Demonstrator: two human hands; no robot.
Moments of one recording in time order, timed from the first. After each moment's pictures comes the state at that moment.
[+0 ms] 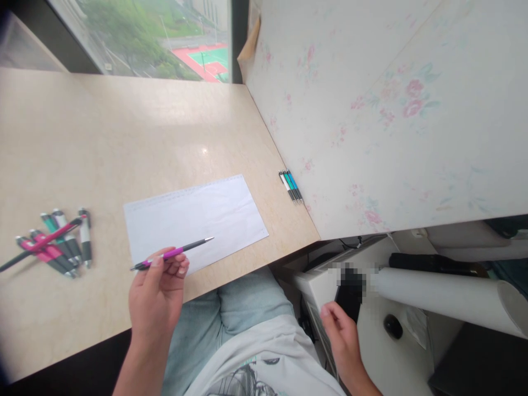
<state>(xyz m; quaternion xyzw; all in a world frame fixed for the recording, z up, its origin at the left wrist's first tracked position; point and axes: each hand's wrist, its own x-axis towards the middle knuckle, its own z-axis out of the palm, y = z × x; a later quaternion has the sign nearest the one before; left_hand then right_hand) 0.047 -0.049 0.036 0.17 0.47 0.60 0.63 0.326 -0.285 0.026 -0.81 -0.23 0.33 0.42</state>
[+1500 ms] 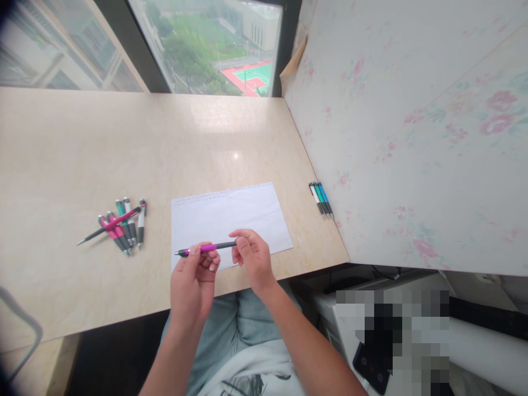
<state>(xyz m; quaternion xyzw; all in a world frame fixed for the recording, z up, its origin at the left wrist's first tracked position) 0.064 -0.050 0.052 0.12 0.47 0.61 0.63 0.182 -0.045 0.037 -0.49 -0.37 0.55 0.56</state>
